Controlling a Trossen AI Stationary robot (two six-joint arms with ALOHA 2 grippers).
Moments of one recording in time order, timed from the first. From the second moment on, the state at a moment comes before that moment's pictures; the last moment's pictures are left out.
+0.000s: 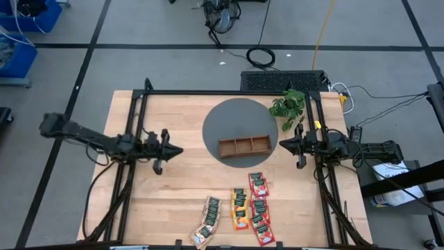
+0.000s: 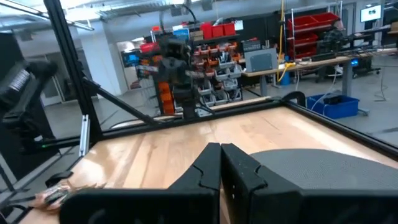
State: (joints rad) left arm -0.24 0.76 0.13 0.74 -0.22 -0.25; right arm 0.01 0.03 0.01 0.10 0.10 0.17
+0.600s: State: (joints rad) left arm -0.39 1.69 0.90 0.57 -0.37 -0.10; right arm 0.01 0.07 0.02 0.07 -0.03 0.07
